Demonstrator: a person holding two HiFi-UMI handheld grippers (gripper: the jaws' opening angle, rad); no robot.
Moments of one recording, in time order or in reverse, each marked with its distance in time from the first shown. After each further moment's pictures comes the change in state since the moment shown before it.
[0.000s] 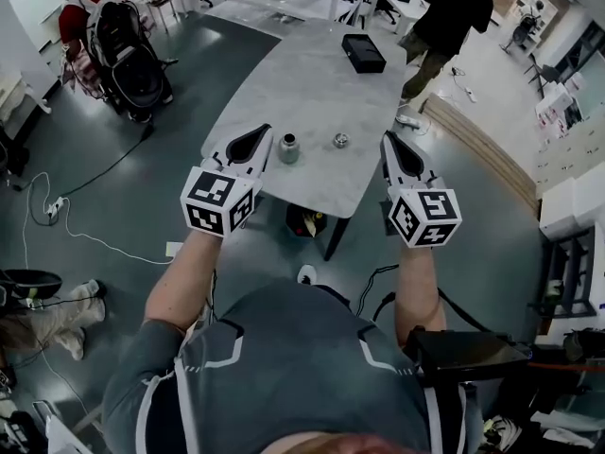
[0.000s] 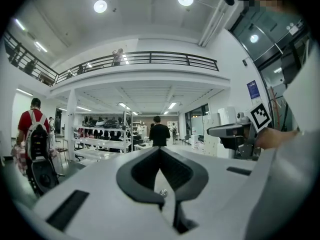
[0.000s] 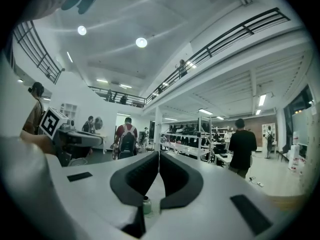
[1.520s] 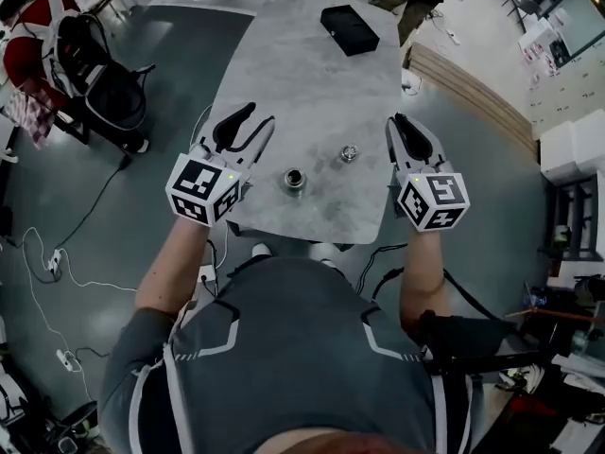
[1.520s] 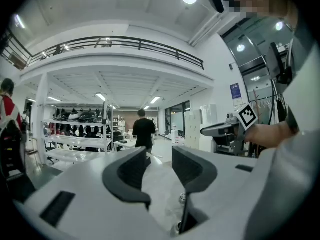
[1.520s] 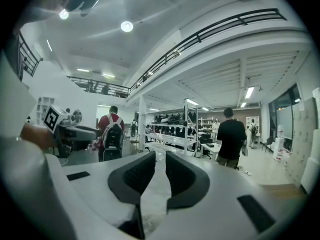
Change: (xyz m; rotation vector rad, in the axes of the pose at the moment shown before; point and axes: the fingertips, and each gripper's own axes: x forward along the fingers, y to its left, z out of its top) left arm 0.159 0.170 -0.040 0.025 0.037 -0.288; right arm 0.189 -0.055 -0.055 0.044 0.112 -0.171
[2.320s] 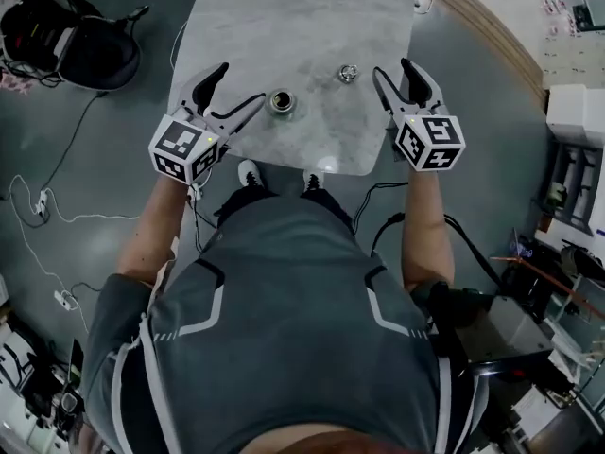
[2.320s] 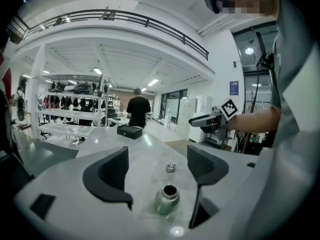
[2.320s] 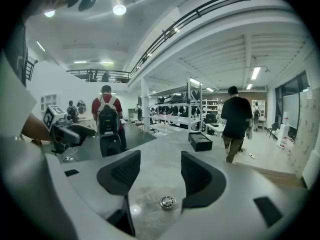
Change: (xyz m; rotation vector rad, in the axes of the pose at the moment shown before) left arm 0.026 -0.037 -0.121 -0.117 0.200 -0.093; right arm 0.018 -0.058 -0.111 0.050 0.211 0.074
